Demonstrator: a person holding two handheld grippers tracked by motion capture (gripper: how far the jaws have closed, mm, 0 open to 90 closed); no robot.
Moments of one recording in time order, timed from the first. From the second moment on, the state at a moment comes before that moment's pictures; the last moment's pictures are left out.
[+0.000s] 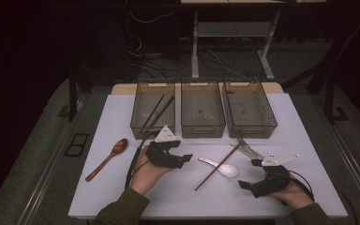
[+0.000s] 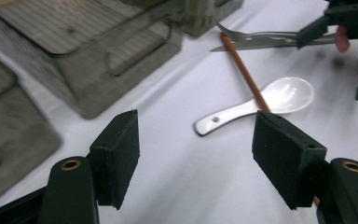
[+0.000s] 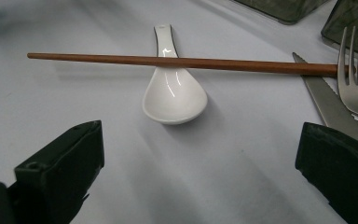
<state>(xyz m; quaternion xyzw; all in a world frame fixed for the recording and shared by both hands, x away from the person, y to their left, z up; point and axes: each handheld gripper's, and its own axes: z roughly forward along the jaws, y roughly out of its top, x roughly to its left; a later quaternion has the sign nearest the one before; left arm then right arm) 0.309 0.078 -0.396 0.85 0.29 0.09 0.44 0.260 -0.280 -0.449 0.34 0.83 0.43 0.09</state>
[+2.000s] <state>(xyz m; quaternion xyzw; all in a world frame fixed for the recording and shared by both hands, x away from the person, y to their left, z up) 0.276 0.006 -0.442 0.90 0.24 0.05 0.37 0.260 -0.280 -0.449 0.33 0.83 0.43 0.09</state>
